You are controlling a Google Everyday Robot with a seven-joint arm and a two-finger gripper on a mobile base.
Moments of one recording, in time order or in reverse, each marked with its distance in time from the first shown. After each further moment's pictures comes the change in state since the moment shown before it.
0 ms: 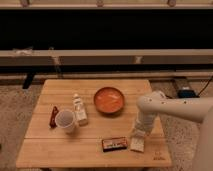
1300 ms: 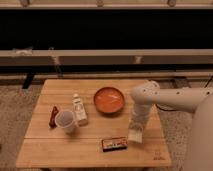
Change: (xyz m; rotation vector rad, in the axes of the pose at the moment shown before) arm -0.027 0.047 -0.055 0.032 -0.024 -0.090
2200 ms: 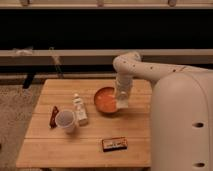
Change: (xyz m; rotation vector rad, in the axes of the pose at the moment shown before) arm -0.135 0.107 -0.066 -0.032 -0.186 -0.248
